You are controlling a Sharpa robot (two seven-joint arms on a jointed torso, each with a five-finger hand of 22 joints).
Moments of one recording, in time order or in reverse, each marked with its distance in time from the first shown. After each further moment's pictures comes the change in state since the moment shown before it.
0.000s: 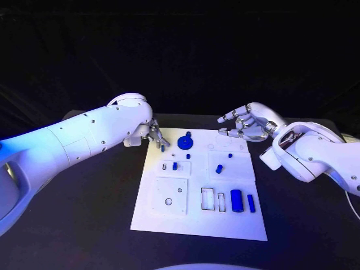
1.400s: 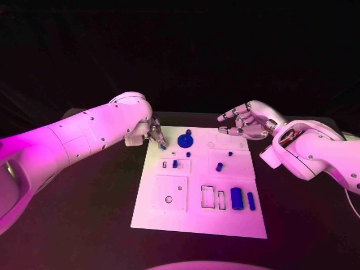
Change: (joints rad) left arm -0.004 -0.002 -0.002 -0.004 0.060 0.003 0.024; left_hand 0.142 -0.028 0.412 -0.104 0.015 -0.022 0.007 0.003 -0.001 -0.020 -0.001 -0.023 -0.030 0.000 0.007 0.000 0.001 0.000 0.000 0.007 -0.008 0.000; right arm 0.000 0.002 0.000 -0.002 0.000 0.004 0.000; right_hand 0.000 0.000 0.000 0.000 0.000 0.000 0.000 0.000 -0.001 0.000 0.000 0.000 0.000 0.000 0.000 0.000 0.000 0.000 0.000 0.000 0.000 0.000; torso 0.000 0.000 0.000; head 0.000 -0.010
